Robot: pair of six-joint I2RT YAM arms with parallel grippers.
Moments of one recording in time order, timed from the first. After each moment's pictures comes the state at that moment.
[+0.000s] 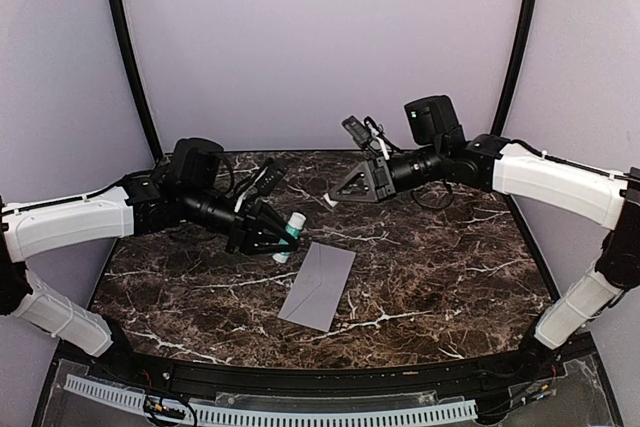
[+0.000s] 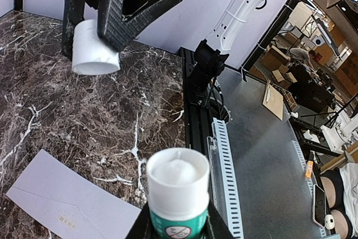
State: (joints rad) left arm -0.75 1.33 0.97 -0.19 0.89 0.00; right arm 0.75 1.52 1.31 -0.32 -0.82 0.38
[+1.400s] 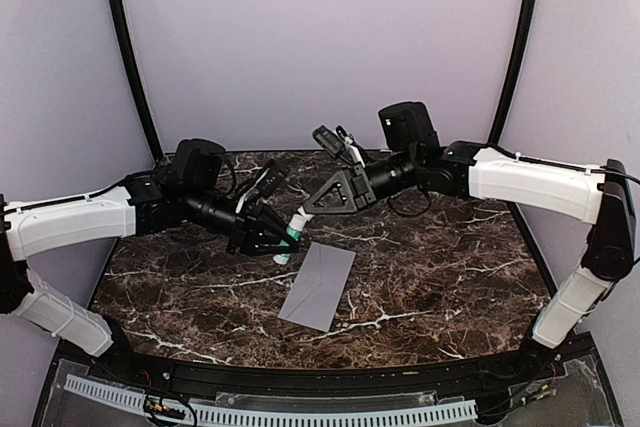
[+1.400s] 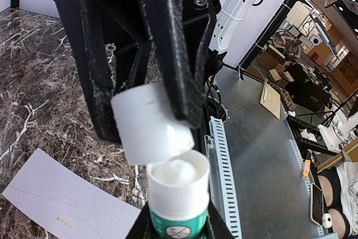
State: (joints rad) left arm -0.76 1.34 0.97 -0.18 0.90 0.00; right arm 0.84 1.63 1.34 -0.18 -0.97 0.47
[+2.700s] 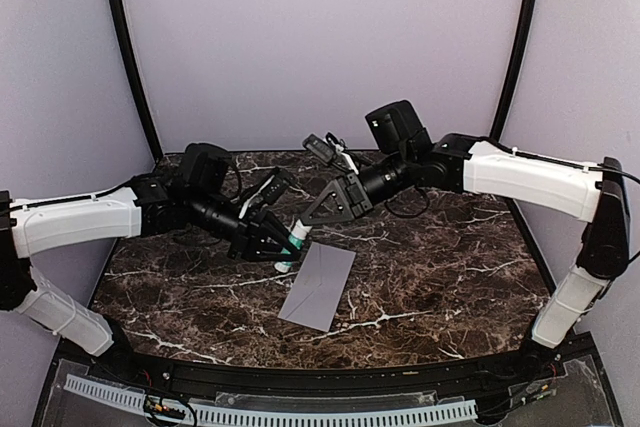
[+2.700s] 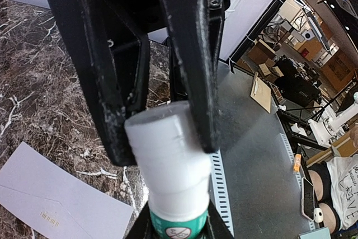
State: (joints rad) left arm -0.76 1.36 0.97 -0.20 0.94 -0.01; right arm 0.87 1.66 1.43 -0.36 -0.96 0.33
